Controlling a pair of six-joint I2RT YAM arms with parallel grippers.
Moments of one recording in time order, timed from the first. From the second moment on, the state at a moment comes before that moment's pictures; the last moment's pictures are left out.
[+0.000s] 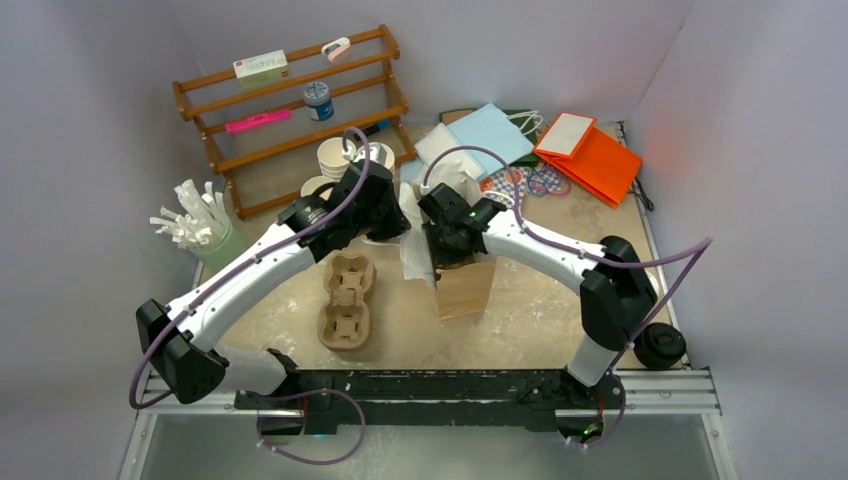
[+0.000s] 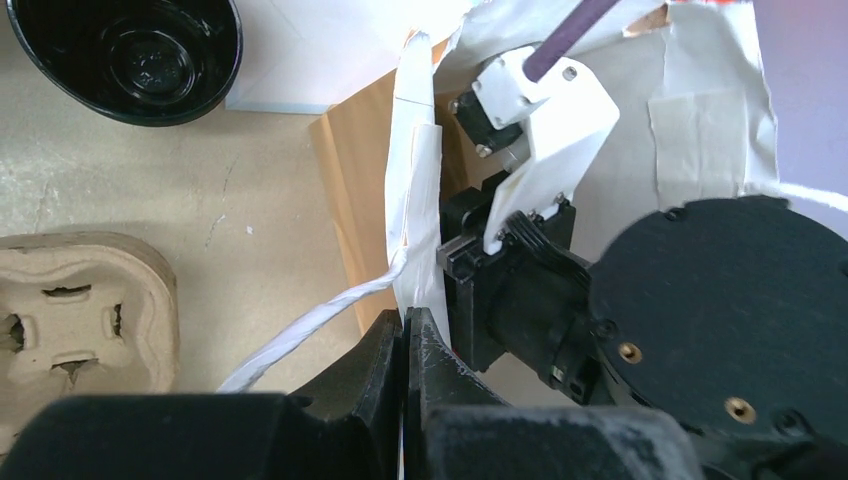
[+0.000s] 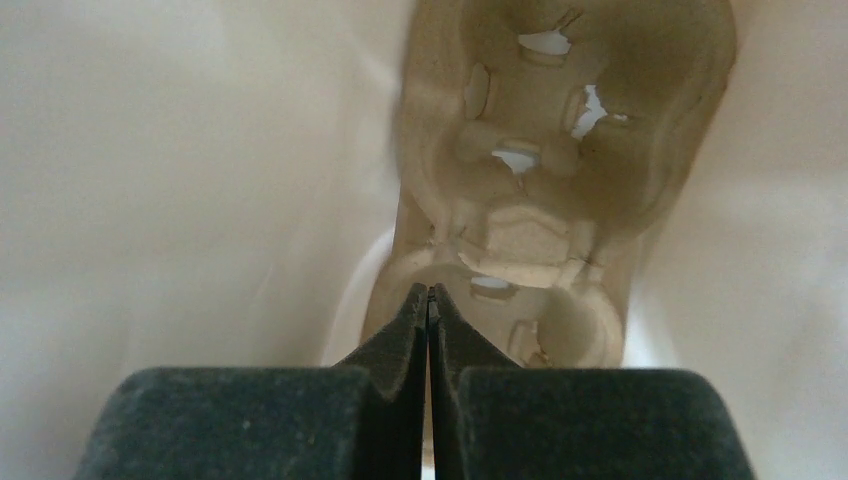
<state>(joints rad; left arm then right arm) -0.75 1.34 1.35 -0.73 -0.16 -0.85 0.81 1.70 1.35 -0.77 0.09 0.48</state>
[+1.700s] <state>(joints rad) -0.74 1.44 1.46 -0.74 -0.09 -0.72 0.76 1.78 1.35 -0.75 0.28 0.41</state>
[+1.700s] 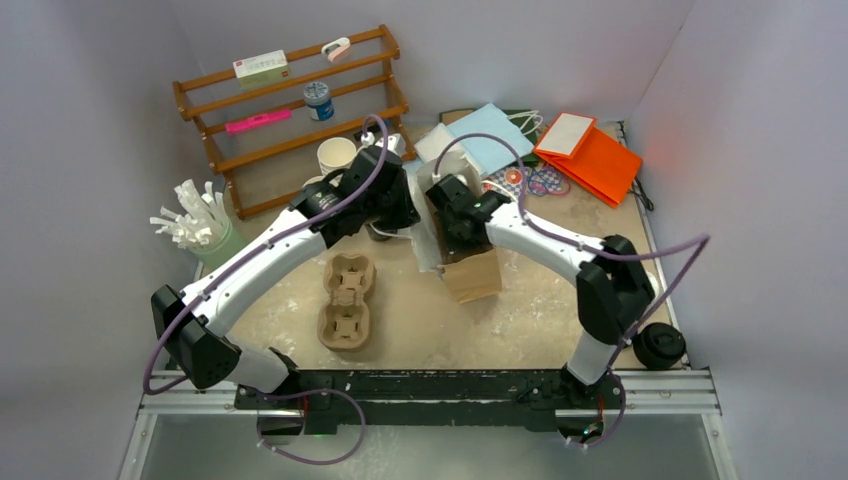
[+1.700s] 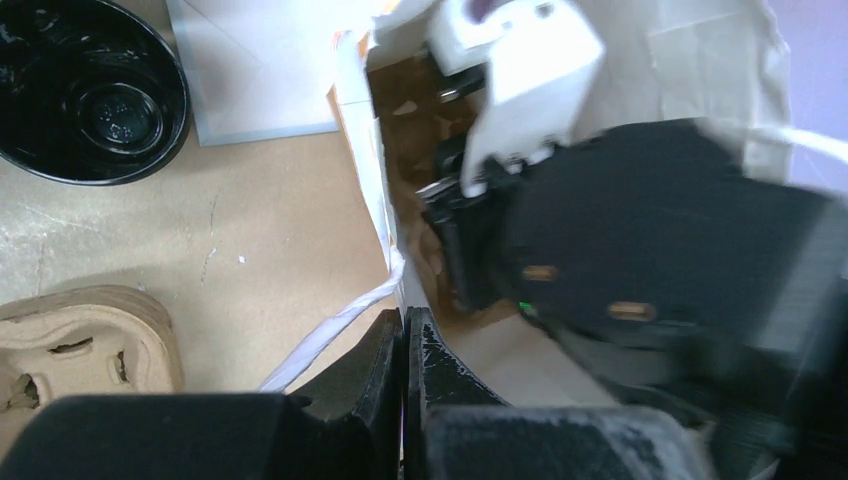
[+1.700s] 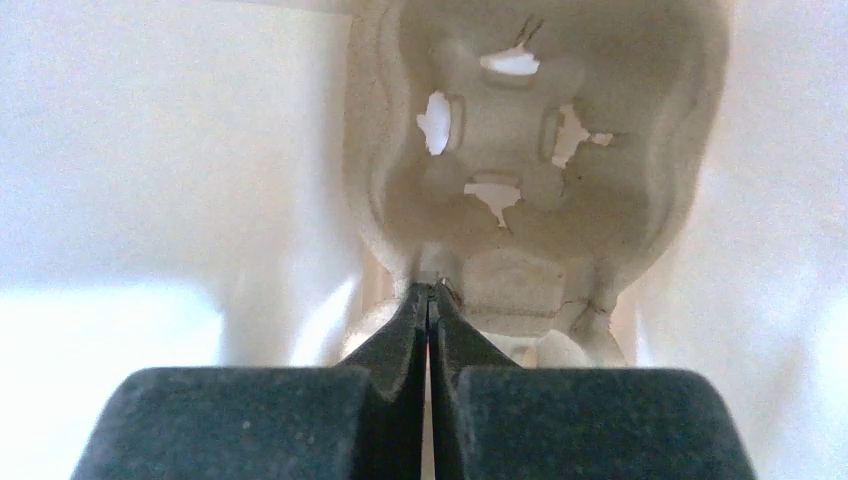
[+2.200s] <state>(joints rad) -0.74 1.44 1.46 -0.72 -0.07 -0.64 0.65 1.67 1.36 -0.73 0.15 0.42</state>
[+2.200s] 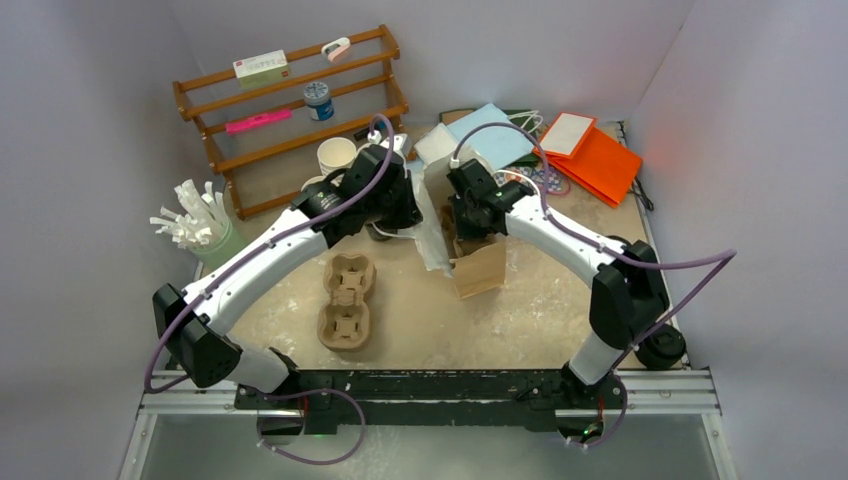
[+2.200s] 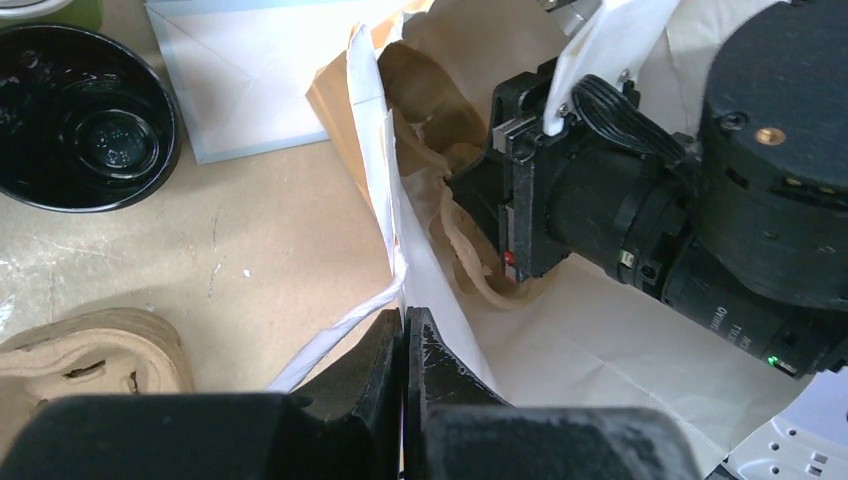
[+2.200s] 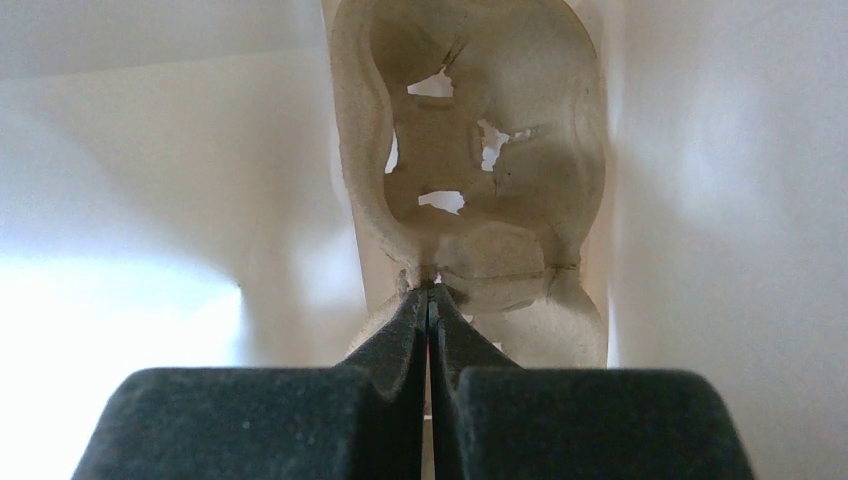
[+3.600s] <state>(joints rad) -0.70 1.50 1.53 -0.72 0.02 -0.62 0.63 1.76 1.43 -0.77 0.18 0.42</state>
